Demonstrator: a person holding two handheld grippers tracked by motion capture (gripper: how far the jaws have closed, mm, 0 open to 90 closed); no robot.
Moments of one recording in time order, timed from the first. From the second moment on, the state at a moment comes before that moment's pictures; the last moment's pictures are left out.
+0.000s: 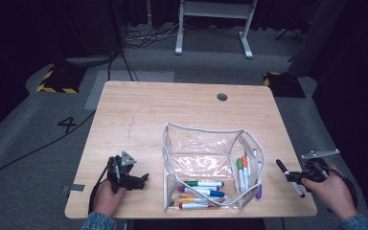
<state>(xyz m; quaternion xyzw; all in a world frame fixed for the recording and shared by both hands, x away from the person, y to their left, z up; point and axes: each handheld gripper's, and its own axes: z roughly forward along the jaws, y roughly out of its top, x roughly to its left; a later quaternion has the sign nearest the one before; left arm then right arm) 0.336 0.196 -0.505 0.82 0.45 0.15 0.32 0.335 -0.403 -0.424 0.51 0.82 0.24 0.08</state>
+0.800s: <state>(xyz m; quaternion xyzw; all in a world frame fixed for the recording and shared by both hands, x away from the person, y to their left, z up) 0.336 0.196 -0.505 0.82 0.45 0.15 0.32 0.332 -0.360 -0.322 0.42 0.85 0.32 0.08</state>
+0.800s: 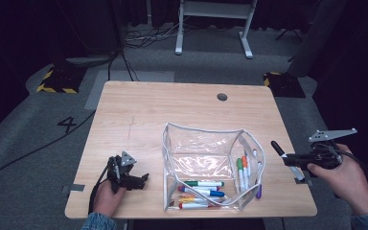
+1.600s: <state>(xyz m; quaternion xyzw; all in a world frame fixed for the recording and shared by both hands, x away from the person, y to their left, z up) 0.336 0.196 -0.505 0.82 0.45 0.15 0.32 0.325 -0.241 -0.265 0.25 0.91 0.33 0.04</state>
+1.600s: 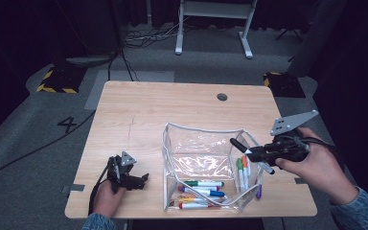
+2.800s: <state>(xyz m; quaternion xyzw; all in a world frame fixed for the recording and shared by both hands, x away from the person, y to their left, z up) 0.336 0.196 -0.505 0.82 0.45 0.15 0.32 0.335 -0.116 -0.307 0.12 0.96 0.24 -0.02</state>
